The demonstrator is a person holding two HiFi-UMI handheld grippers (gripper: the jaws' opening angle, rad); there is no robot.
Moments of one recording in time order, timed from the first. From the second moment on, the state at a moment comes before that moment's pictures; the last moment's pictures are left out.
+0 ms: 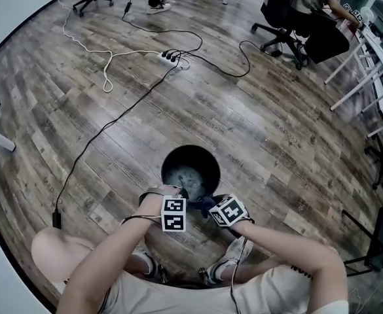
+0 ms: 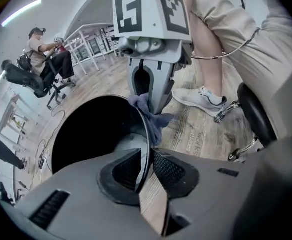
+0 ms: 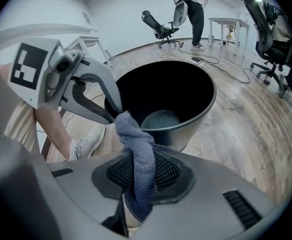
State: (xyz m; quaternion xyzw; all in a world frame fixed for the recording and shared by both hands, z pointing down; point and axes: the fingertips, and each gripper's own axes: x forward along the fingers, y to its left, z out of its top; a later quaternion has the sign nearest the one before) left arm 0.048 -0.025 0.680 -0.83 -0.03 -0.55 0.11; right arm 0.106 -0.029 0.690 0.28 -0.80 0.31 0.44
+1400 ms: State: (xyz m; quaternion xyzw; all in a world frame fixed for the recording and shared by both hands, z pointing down) left arm 0.059 -0.020 0.679 -0.83 -0.01 -0.55 0.10; right arm 0.130 -0.022 0.852 0.39 -0.70 0.39 0.46
